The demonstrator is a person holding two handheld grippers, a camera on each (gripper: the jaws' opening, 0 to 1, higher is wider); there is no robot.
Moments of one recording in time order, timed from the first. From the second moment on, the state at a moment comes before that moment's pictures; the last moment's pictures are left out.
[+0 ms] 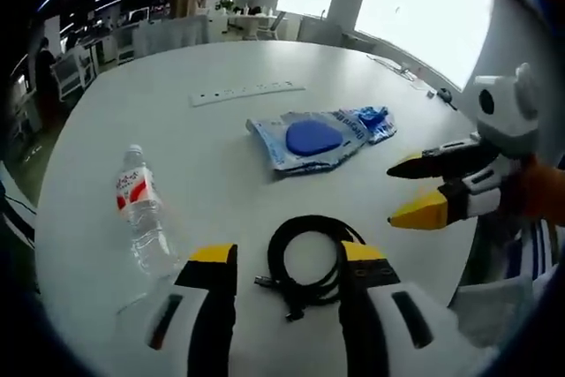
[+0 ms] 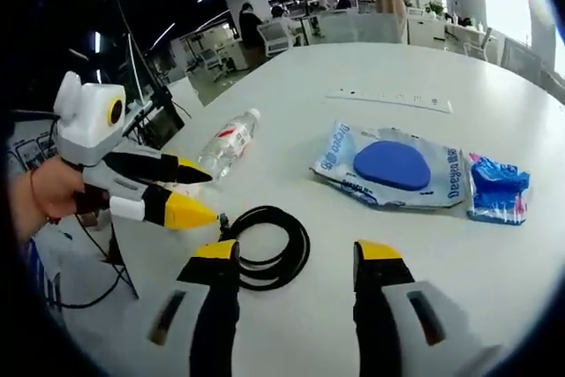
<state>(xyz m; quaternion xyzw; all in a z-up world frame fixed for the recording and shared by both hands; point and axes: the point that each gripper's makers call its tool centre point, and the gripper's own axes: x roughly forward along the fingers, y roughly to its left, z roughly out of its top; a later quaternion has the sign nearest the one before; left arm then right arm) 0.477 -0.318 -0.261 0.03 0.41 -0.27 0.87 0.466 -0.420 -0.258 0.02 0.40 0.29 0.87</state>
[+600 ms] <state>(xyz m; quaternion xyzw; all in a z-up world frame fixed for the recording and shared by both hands) 0.481 -0.326 -0.293 0.06 0.43 -0.28 0.86 0.469 -0.400 -0.295 0.00 0.43 0.29 0.85</state>
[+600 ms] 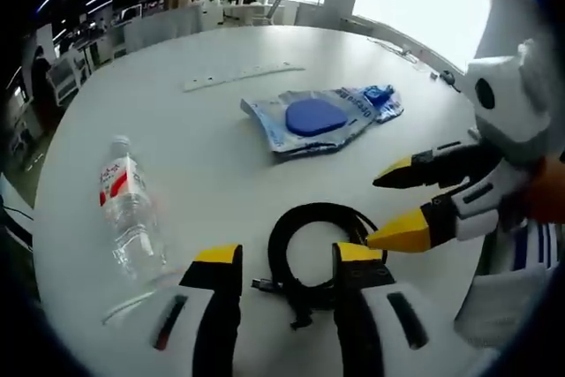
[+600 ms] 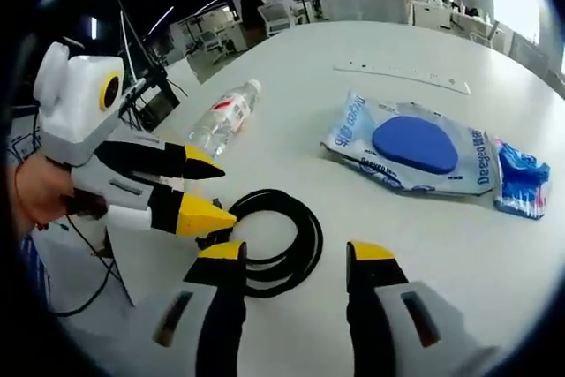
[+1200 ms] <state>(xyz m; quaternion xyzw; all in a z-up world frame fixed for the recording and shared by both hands) 0.484 -0.327 -0.323 0.11 0.45 -0.27 0.85 0.475 -0.396 -0.323 0.00 0.46 0.27 0.85</state>
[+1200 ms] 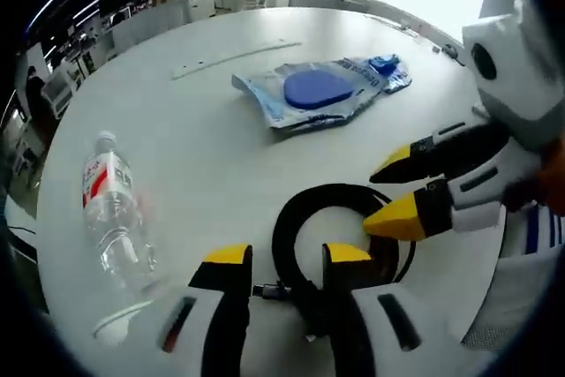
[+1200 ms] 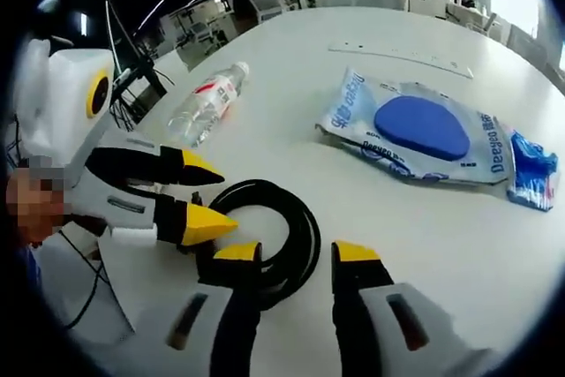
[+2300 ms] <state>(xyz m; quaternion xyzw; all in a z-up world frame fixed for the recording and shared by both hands) 0.484 -0.329 -0.331 0.14 0.47 -0.26 0.83 0.480 -0.398 -0.324 0.01 0.46 0.24 0.85</state>
